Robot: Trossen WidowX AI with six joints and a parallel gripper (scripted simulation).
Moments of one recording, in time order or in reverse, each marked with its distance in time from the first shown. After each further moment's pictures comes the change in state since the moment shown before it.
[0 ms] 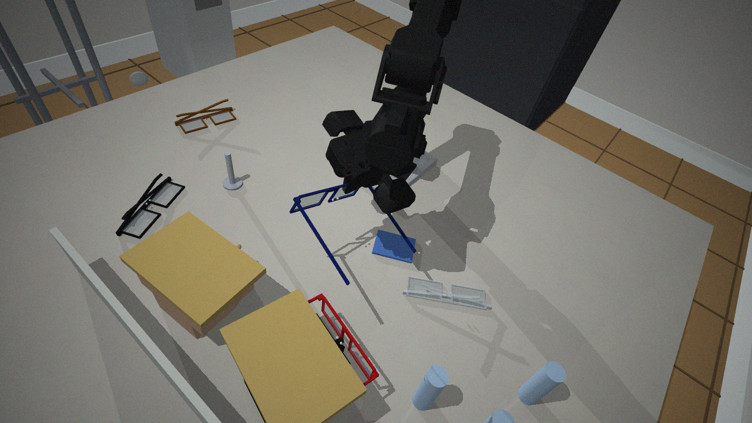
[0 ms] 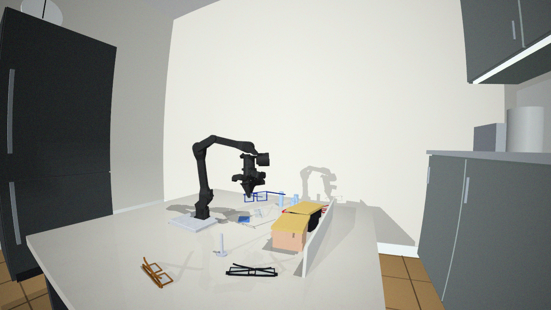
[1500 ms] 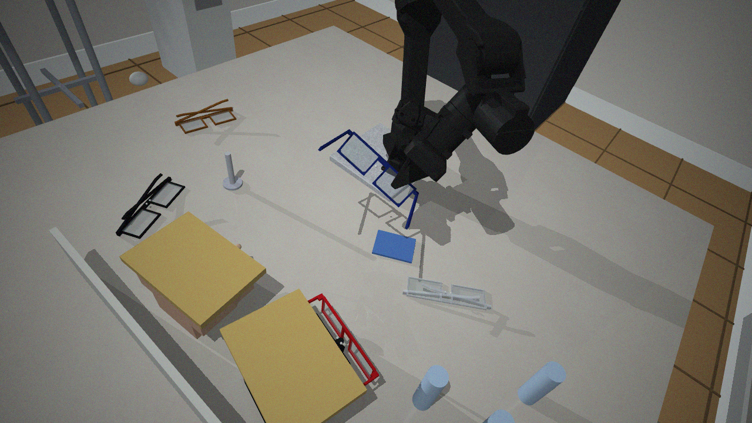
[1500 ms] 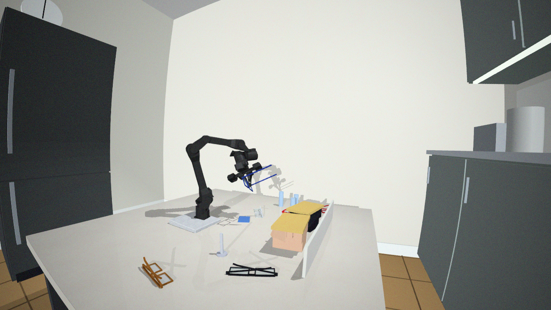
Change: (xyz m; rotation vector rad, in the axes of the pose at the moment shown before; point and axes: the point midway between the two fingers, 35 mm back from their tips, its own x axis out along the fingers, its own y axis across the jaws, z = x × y) arm -0.059 0.044 -0.047 1.109 -0.271 0.268
